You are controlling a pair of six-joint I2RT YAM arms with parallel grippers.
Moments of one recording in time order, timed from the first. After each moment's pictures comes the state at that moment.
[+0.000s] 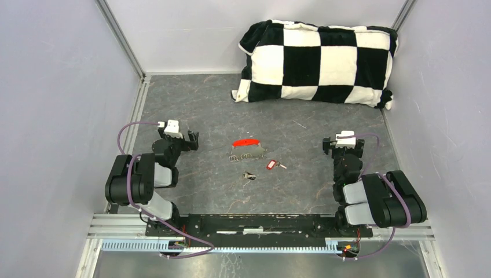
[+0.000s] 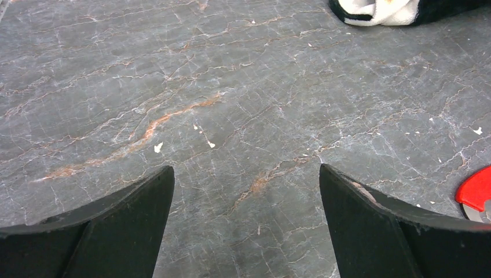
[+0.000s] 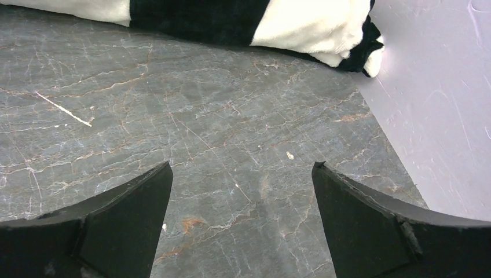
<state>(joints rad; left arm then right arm) 0.06 1.56 0.22 1.21 0.24 0.00 0.12 1.37 0.01 1.32 0.31 -0.23</state>
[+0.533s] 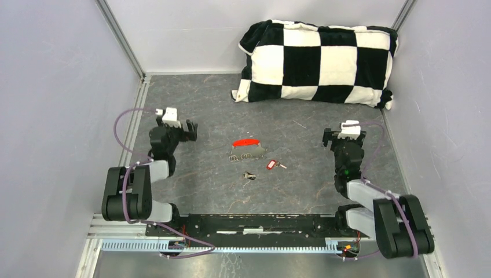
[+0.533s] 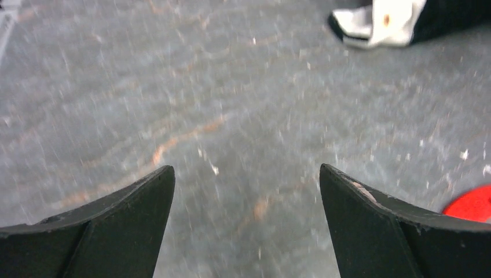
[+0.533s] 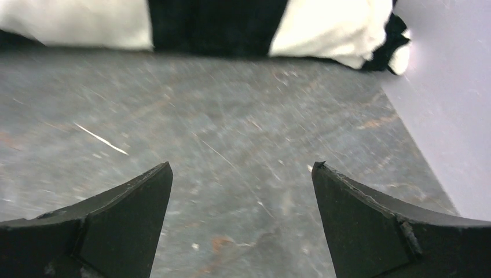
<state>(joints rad) 0.06 1.43 0.29 0.96 0.24 0.00 0.11 1.18 0.16 0.89 0.32 -0.14</state>
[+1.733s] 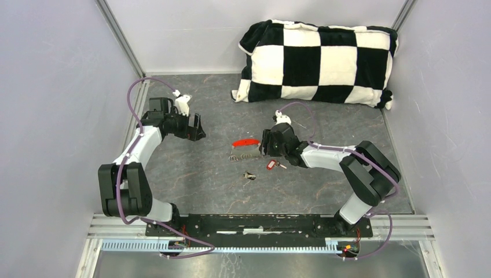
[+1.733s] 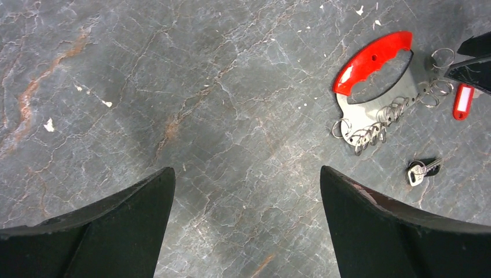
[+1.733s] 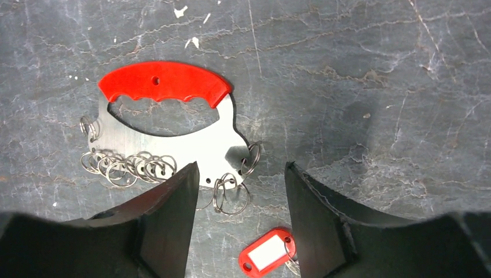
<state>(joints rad) 0.04 1.44 0.97 -0.43 0.53 0.25 0.70 1.64 0.78 0.14 0.14 0.60</state>
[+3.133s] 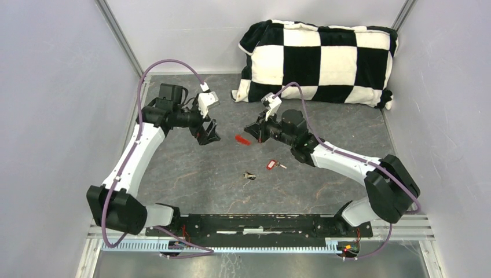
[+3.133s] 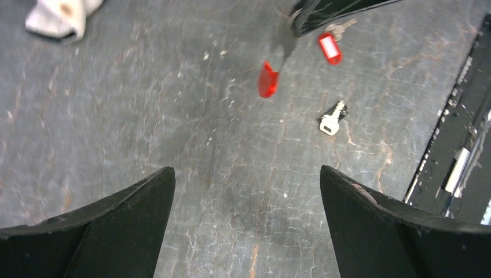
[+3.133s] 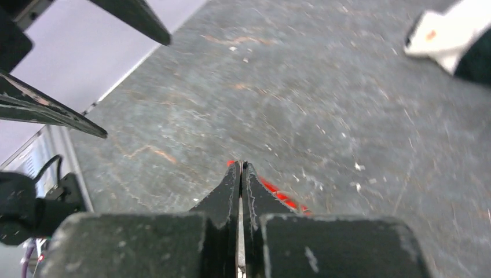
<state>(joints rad) -0.19 1.33 1.24 -0.80 0.69 0.61 0.71 1.48 0.85 0.39 -0.21 0.33</state>
